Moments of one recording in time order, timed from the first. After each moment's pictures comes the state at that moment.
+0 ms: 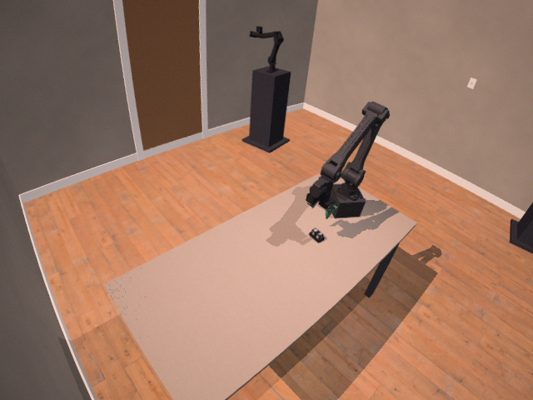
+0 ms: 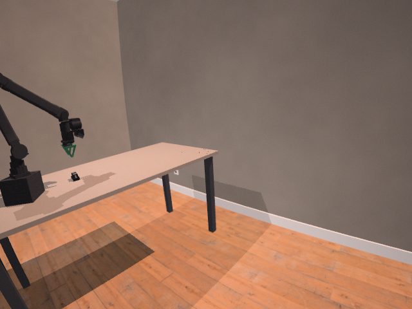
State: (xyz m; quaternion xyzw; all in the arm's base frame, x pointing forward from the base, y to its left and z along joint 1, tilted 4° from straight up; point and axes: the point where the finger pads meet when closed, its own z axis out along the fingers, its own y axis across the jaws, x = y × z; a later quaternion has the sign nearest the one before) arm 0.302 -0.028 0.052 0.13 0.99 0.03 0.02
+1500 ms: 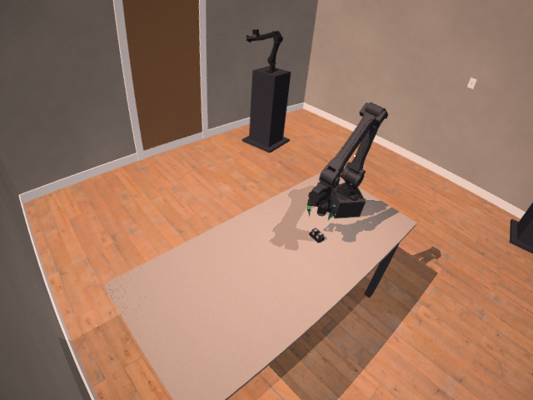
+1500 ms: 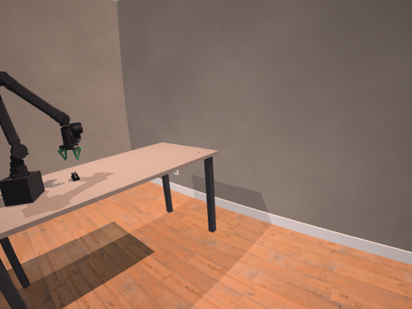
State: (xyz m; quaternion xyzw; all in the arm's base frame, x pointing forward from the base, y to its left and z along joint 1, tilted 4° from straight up) arm 0.305 -0.026 0.023 -0.21 0.98 0.02 0.03
